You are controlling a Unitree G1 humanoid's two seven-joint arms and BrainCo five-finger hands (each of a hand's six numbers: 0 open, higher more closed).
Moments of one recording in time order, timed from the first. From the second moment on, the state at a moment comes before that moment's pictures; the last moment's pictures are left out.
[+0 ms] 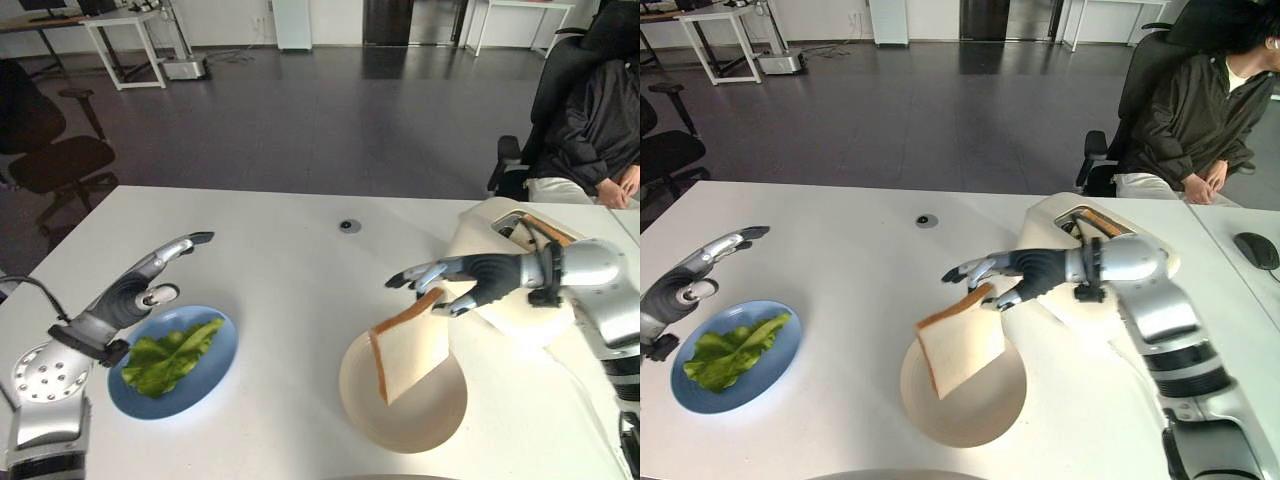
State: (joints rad) left arm 0.22 0.78 0.46 0.00 0.01 -0.51 -0.60; right arm -0.45 -0.71 0.34 -0.09 0.14 0.00 1.14
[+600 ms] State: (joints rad) left arm 0.42 0.88 0.37 -0.03 0.65 -0.25 -0.43; right arm -0.49 -0.60 0.44 0.06 -0.11 -0.16 1.08
